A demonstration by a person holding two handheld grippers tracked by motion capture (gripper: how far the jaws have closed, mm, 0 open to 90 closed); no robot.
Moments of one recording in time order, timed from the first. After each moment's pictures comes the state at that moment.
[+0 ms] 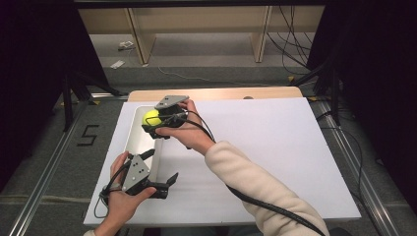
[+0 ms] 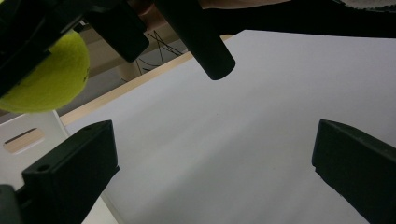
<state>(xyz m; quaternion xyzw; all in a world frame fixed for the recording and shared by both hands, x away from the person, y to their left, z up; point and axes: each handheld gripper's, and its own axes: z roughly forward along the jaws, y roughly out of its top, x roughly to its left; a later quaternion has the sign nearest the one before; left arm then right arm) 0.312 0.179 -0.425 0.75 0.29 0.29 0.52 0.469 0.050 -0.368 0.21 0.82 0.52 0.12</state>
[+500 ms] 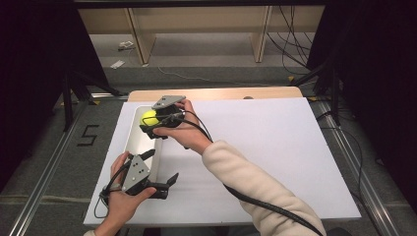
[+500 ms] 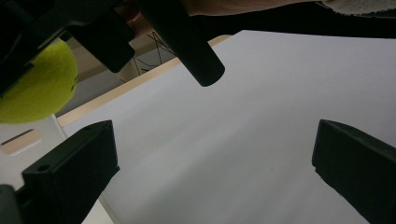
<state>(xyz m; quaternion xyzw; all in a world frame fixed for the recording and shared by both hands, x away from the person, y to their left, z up) 0.311 0.178 -0.425 0.75 0.29 0.29 0.52 0.471 0.058 -0.370 0.21 0.82 0.52 0.12</state>
